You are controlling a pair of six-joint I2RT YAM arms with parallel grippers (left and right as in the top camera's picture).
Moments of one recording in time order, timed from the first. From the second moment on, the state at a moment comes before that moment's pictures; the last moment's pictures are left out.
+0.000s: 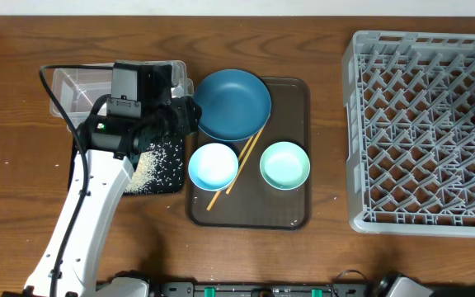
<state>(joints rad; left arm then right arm) -0.15 1.37 1.23 -0.76 0.30 -0.29 -0.58 1.39 1.30 -0.81 0.09 0.16</state>
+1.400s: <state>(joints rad) -0.15 1.37 1.23 -0.87 0.19 -0.29 -0.37 1.45 1.30 -0.77 -0.33 0.09</state>
